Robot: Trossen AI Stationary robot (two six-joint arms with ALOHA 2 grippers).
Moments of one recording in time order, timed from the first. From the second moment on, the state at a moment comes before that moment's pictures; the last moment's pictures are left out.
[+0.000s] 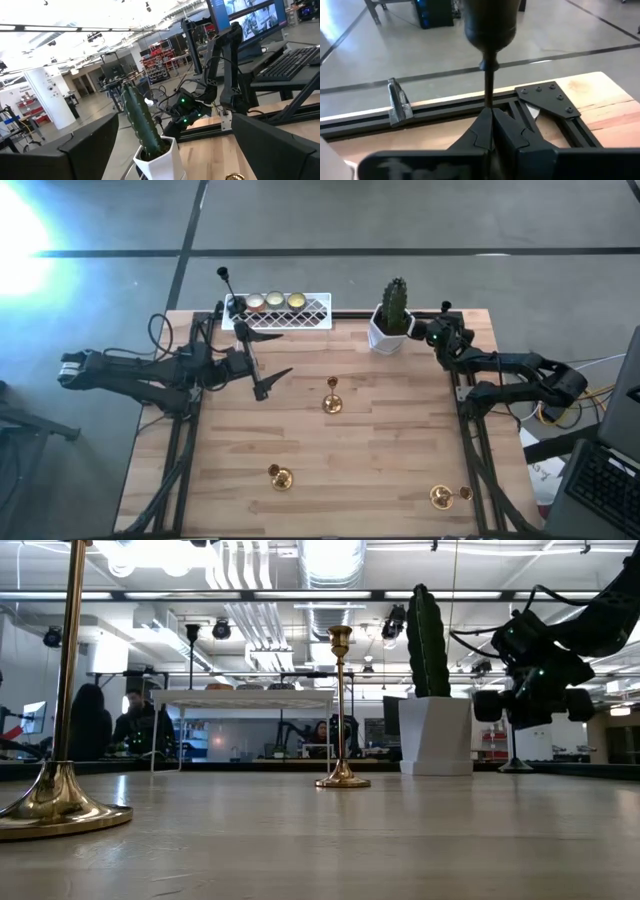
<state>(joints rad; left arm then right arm) -0.02 0.90 0.70 0.39 -0.29 0.42 -0.86 1.19 0.27 0.33 0.79 0.52</state>
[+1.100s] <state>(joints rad) -0.01 0.90 0.70 0.38 -0.32 0.44 -0.68 1.16 0.53 -0.15 0.99 0.68</state>
